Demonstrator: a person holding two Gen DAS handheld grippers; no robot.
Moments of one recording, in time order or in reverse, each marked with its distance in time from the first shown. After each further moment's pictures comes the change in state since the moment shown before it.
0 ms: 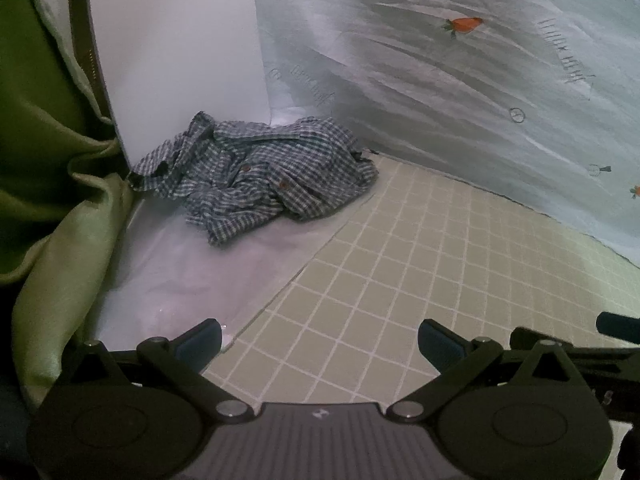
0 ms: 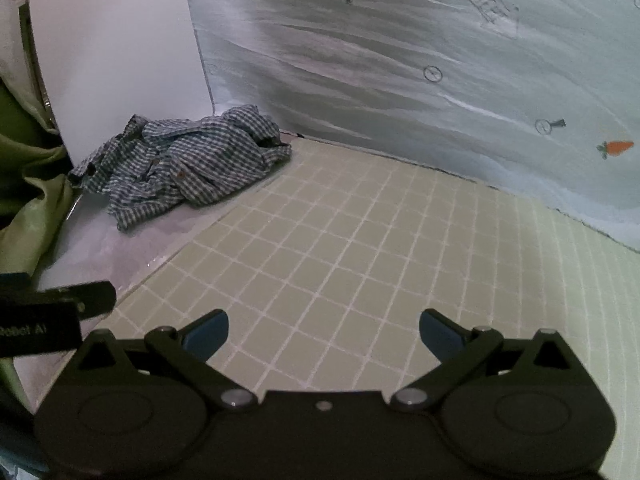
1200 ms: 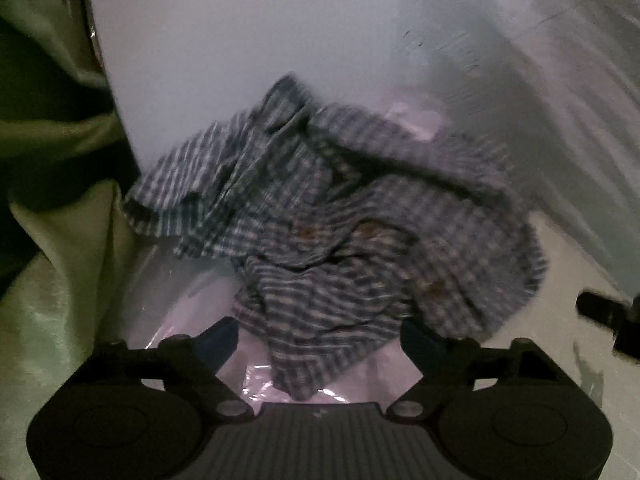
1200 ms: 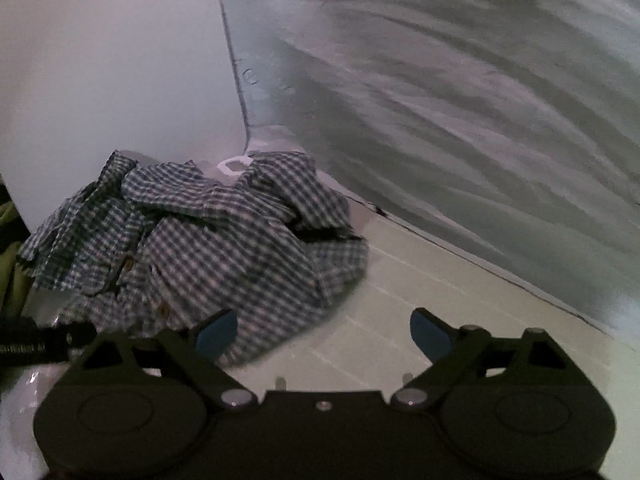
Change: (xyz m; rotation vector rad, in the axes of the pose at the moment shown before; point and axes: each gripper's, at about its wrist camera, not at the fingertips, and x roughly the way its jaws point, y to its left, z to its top) left arm 0.219 0.112 0.136 -0.231 0.170 0.151; right arm 0.230 0.057 0.181 -0.136 0.018 0.156
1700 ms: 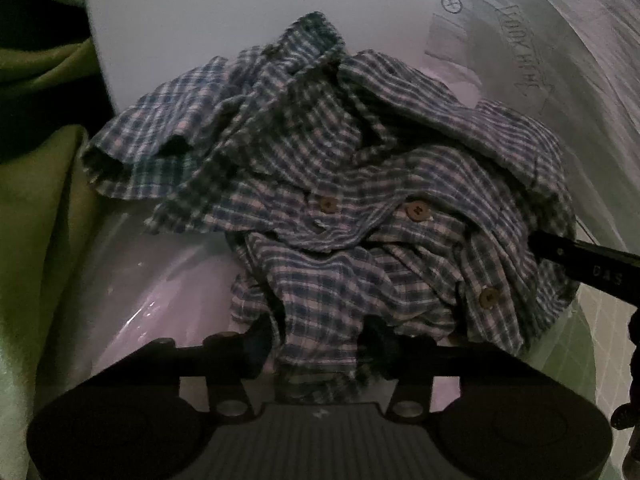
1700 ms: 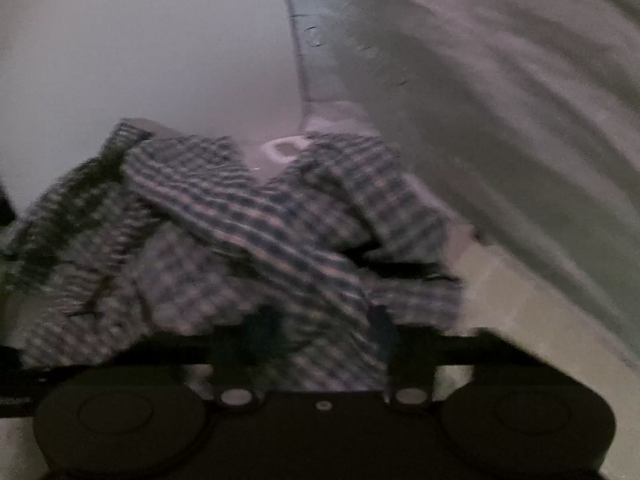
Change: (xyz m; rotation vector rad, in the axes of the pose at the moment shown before) left arm 0.046 0.013 0.005 -0.045 0.081 -0.048; right arm 0.099 0.028 0.025 -0.099 0.044 0.159
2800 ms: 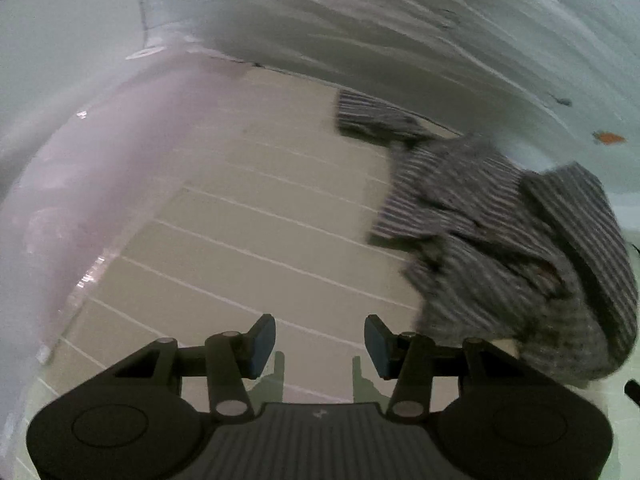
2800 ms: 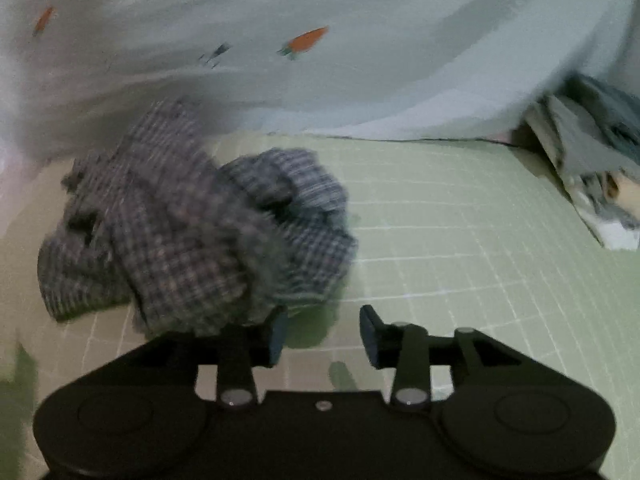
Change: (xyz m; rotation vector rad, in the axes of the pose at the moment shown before) left arm -0.163 -0.156 -0.210 0.420 0.069 -0.307; right arm -0.445 -0.099 -0.397 0.673 -0.062 -0.769
